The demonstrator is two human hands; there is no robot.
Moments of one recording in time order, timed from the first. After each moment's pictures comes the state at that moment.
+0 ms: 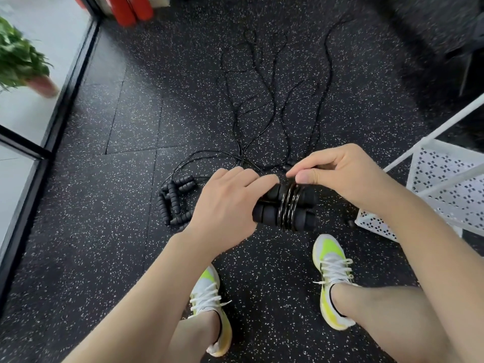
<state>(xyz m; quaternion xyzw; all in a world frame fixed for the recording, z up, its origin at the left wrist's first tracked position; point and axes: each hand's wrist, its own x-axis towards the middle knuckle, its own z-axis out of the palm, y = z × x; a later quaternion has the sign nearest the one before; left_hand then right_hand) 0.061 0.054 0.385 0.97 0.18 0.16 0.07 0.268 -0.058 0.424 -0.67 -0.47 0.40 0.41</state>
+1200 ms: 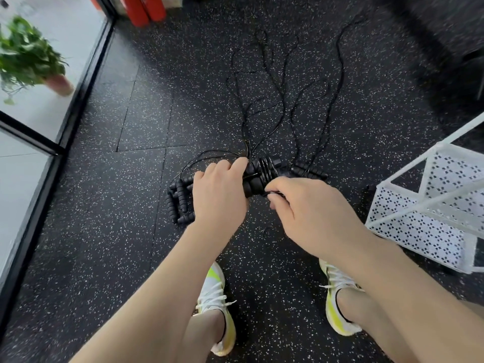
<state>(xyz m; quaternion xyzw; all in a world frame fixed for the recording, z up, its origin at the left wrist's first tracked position) 0.064 0.068 0.377 0.90 0.44 0.07 0.02 0.188 -0.058 0.422 -0.76 -0.60 0.15 0.20</state>
